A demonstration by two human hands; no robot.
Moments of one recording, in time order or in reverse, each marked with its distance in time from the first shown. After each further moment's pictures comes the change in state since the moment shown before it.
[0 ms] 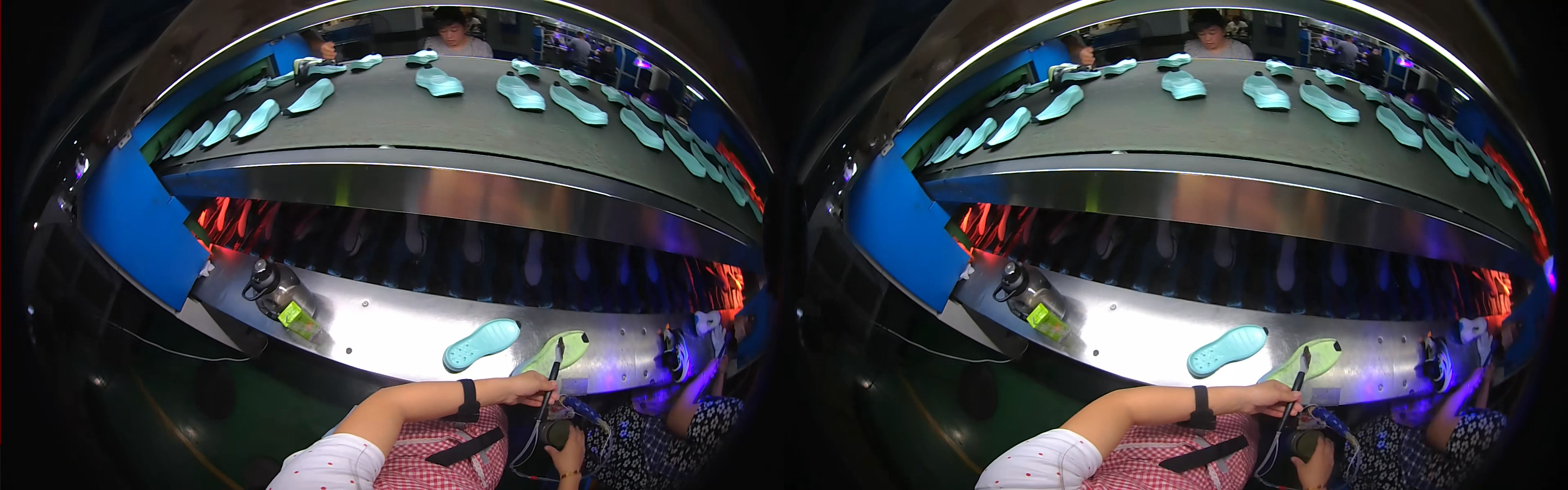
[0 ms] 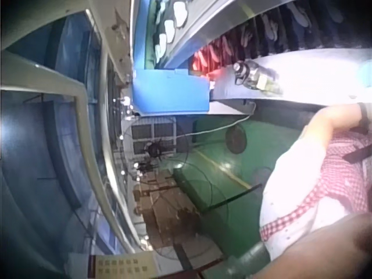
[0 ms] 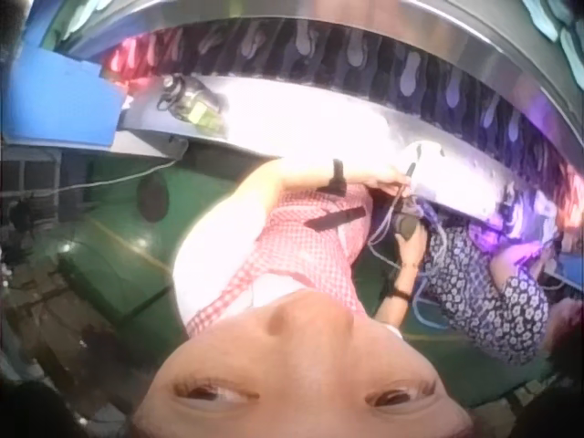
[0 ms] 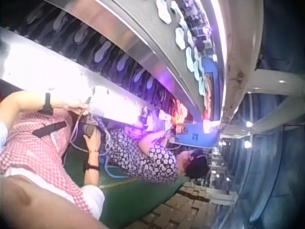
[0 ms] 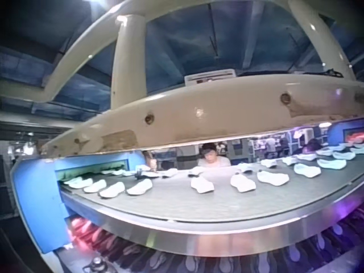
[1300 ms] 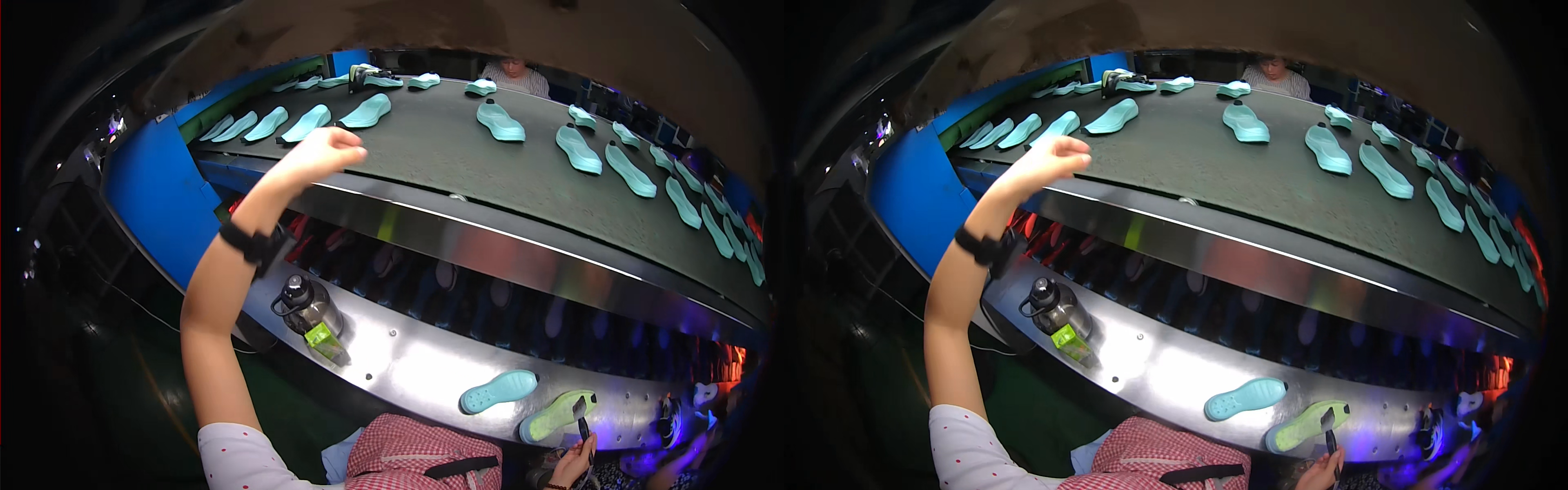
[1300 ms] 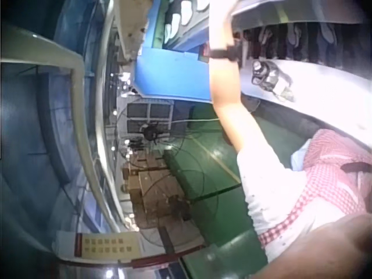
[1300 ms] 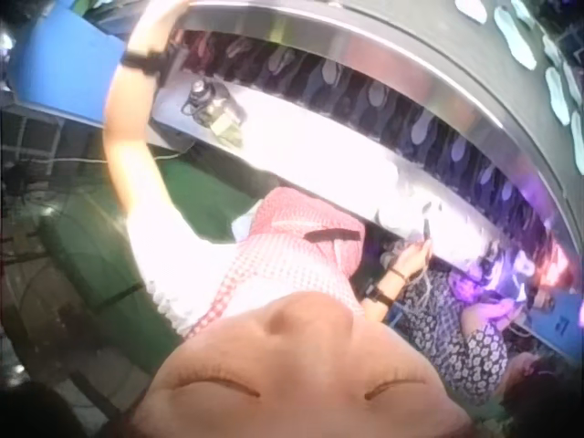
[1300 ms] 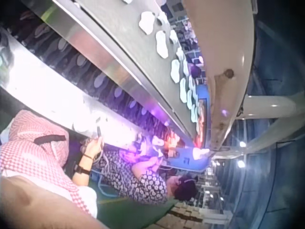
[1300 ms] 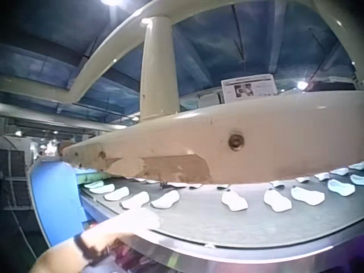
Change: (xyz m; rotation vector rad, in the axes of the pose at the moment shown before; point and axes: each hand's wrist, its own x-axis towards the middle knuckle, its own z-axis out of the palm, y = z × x) left_hand -0.464 0.310 -0.114 1.052 1.384 0.663; right_hand 0.088 -0.082 -0.024 1.782 0.620 0.181
